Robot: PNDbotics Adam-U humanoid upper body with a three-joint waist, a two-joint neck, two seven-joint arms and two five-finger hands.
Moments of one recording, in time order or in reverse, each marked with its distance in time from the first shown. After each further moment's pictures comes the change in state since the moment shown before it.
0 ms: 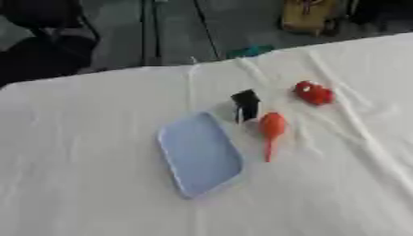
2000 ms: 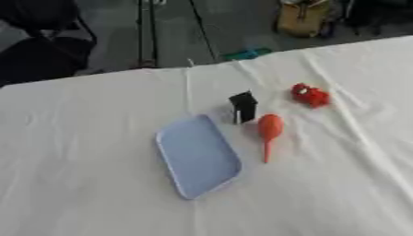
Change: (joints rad) left arm -0.061 0.043 -0.062 0.000 -0.443 0.194 0.011; right arm -0.062 -0.058 0.043 0.000 0.330 0.266 0.335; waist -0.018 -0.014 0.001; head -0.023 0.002
